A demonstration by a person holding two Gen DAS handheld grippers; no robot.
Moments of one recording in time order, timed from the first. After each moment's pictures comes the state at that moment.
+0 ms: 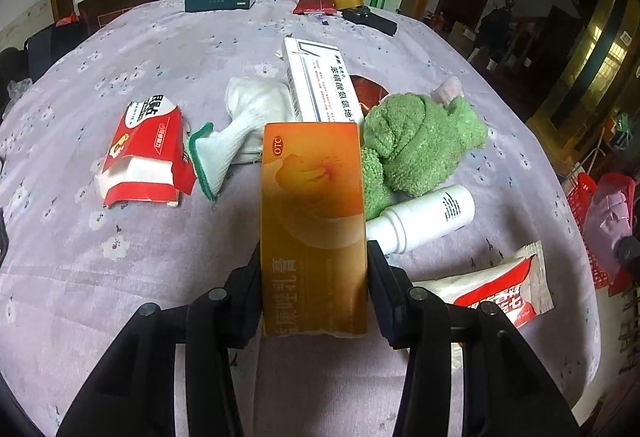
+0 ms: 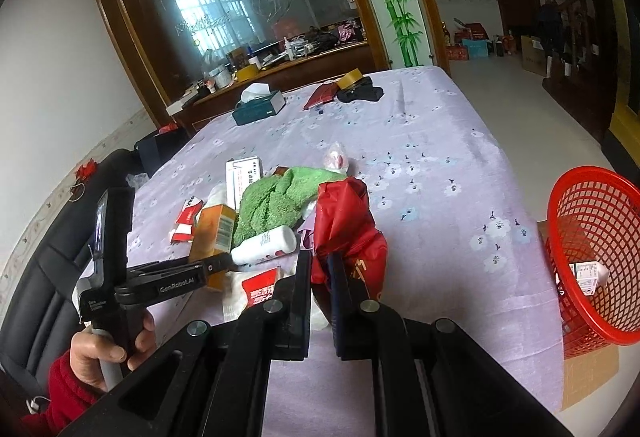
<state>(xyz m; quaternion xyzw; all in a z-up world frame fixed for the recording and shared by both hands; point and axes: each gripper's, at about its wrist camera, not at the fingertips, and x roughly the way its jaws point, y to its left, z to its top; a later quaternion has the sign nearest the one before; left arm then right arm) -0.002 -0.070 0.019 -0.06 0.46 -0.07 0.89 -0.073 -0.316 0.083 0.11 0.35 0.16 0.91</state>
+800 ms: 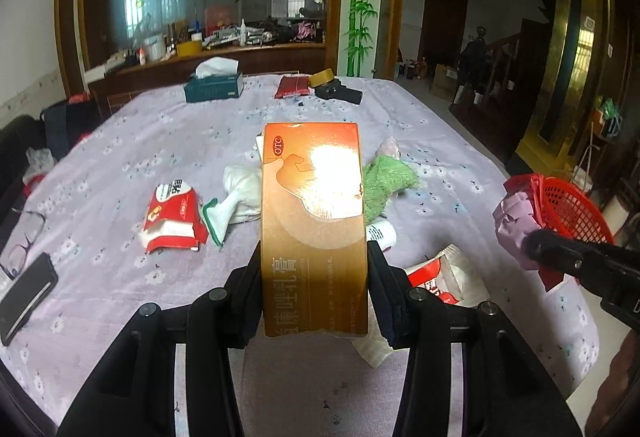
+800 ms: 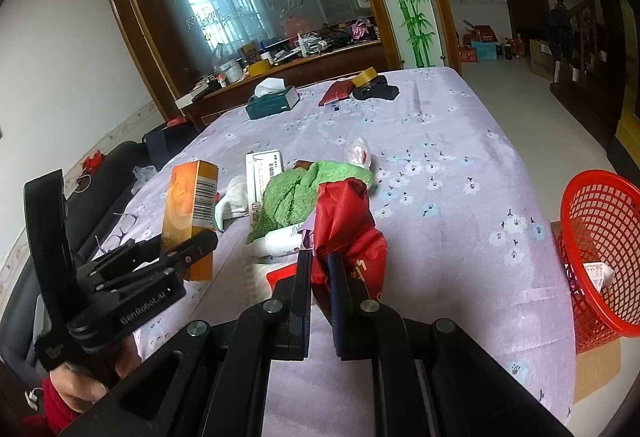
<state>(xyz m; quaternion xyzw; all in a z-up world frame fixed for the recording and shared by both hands) -0.067 -0.105 0.081 0.00 0.33 -0.06 0.94 -0.080 -0.296 0.087 0.10 0.35 0.18 0.91</state>
